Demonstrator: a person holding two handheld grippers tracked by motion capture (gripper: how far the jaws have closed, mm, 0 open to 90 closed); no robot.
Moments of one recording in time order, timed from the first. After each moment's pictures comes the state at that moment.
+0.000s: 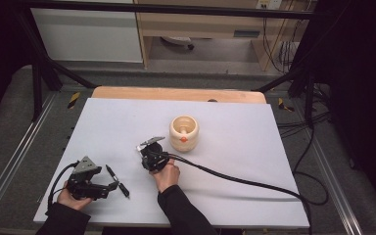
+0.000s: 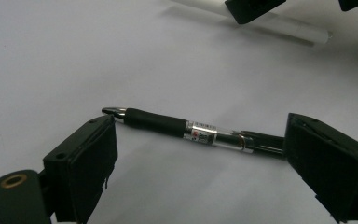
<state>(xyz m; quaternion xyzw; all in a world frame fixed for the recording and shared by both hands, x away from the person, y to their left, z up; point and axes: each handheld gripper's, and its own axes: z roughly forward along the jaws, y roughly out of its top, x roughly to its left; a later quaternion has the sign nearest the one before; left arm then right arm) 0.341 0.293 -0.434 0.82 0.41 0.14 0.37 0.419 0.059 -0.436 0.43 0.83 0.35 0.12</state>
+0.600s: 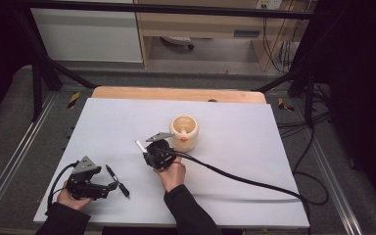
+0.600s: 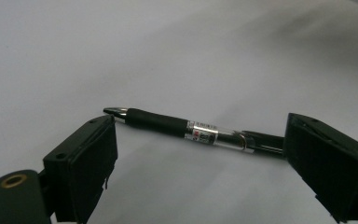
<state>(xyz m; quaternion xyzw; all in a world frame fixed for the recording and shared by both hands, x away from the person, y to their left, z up) 0.341 0.293 -0.435 0.82 0.41 0.14 0.37 0.411 0.034 -0.405 0.40 0.81 0.41 0.11</state>
